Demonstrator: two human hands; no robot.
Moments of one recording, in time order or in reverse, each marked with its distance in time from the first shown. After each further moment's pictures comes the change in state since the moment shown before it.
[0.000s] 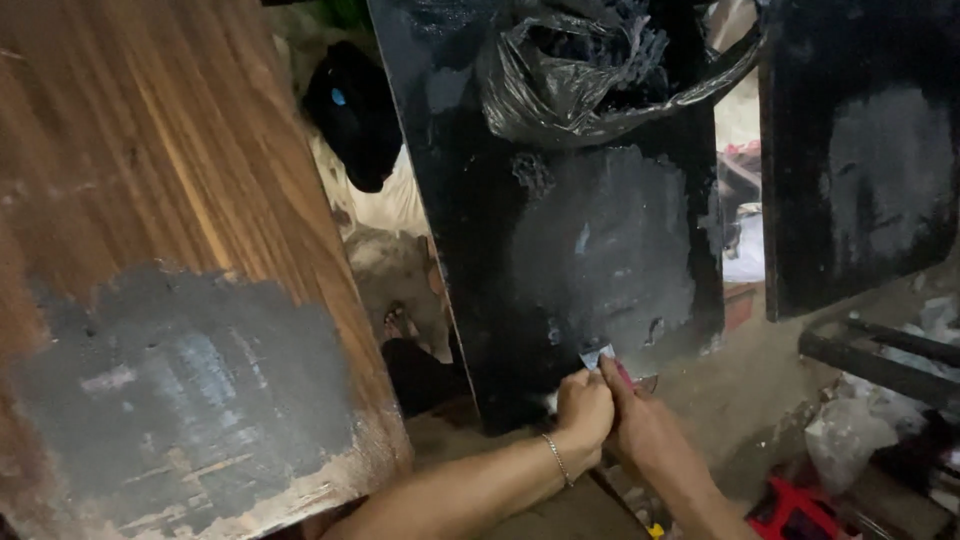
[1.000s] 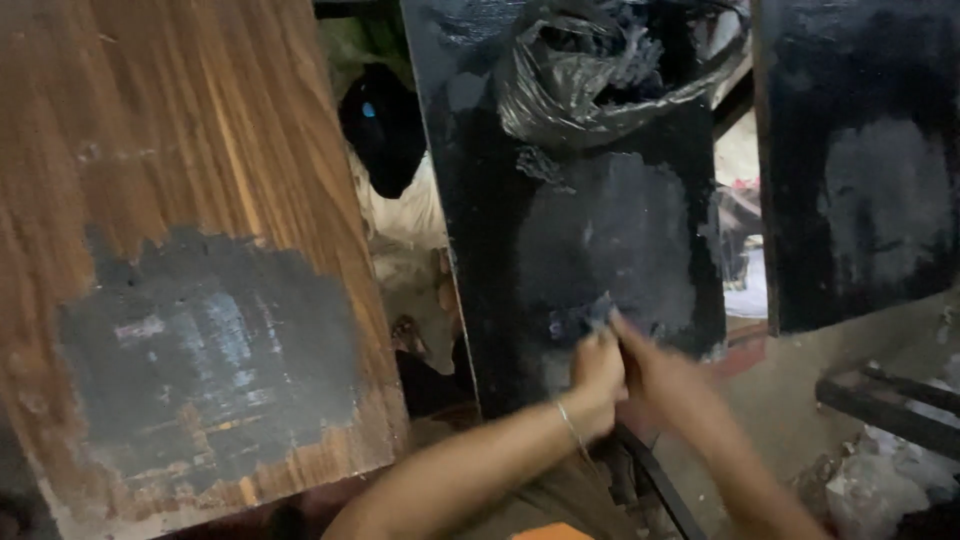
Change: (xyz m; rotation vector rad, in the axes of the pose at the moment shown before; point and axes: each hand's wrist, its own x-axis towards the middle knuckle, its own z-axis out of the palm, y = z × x) left_hand -0.038 0.063 0.007 -0.053 -0.065 0.018; right_hand -0.030 -0.023 -0.076 -0.182 0.190 -0.168
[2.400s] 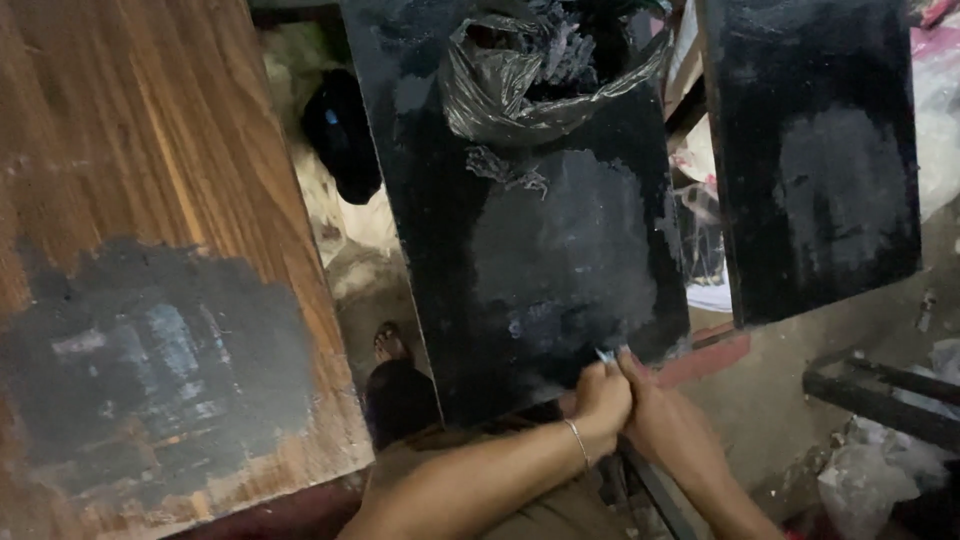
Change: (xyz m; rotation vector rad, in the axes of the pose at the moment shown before) left_hand 0.014 -0.062 0.053 0.198 0.023 0.109; right_hand -0.022 0.058 0.035 0.090 -0.039 0.143
